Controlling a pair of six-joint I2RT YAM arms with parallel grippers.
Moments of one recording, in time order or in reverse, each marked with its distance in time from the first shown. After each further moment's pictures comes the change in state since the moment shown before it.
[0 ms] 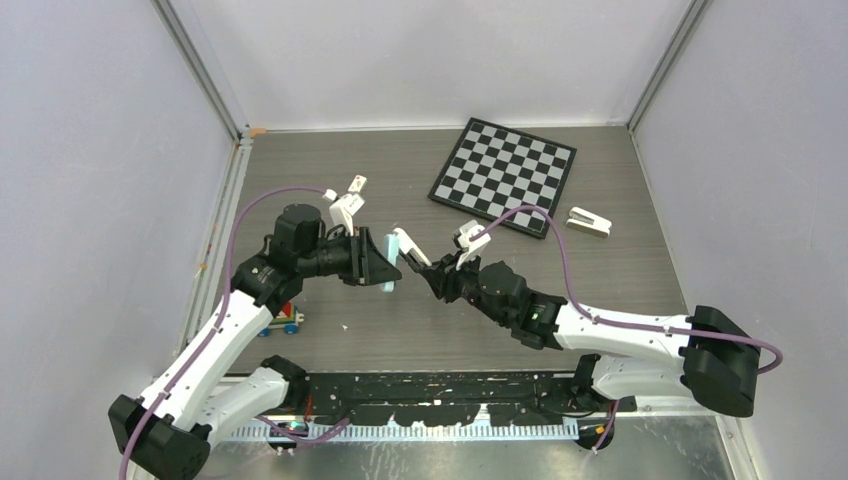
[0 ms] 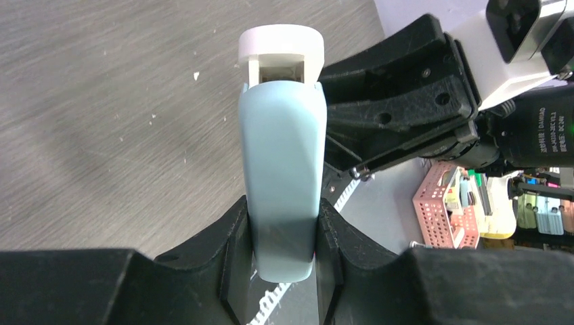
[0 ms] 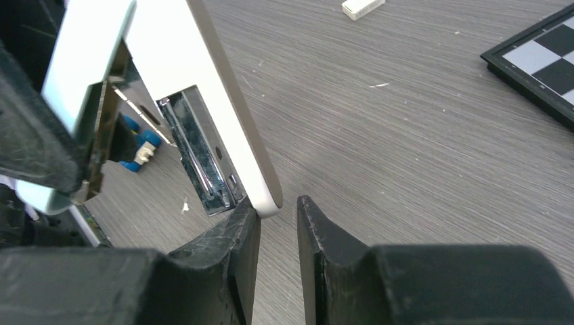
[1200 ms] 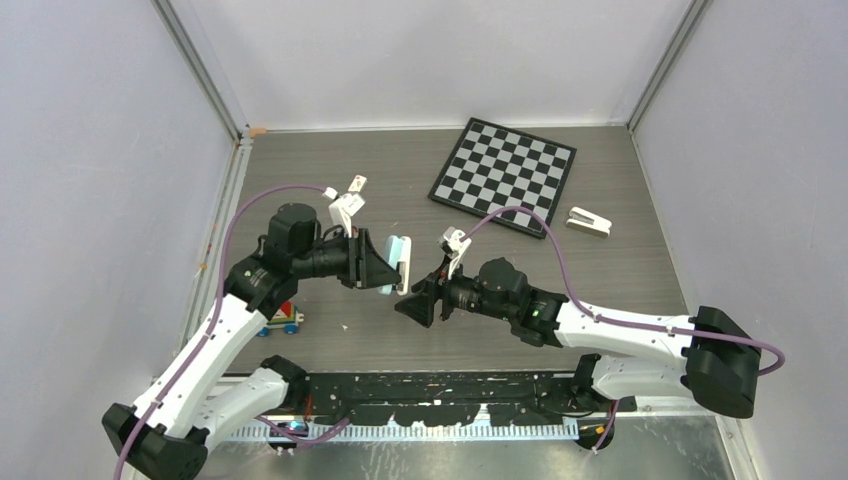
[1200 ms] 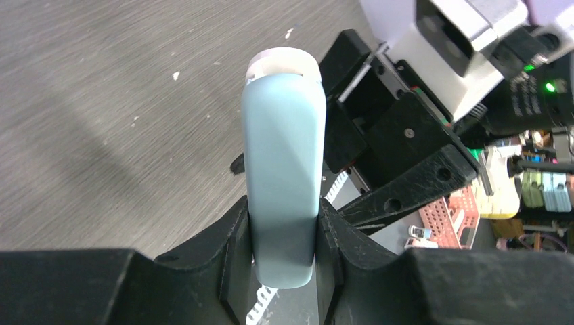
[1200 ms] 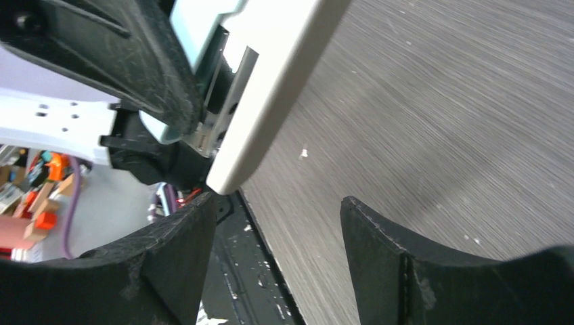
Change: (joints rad) left arm -0.012 -0.024 0.047 -0.060 0.035 0.042; right arm -0.010 0.003 0.021 -0.015 -0.426 0.136
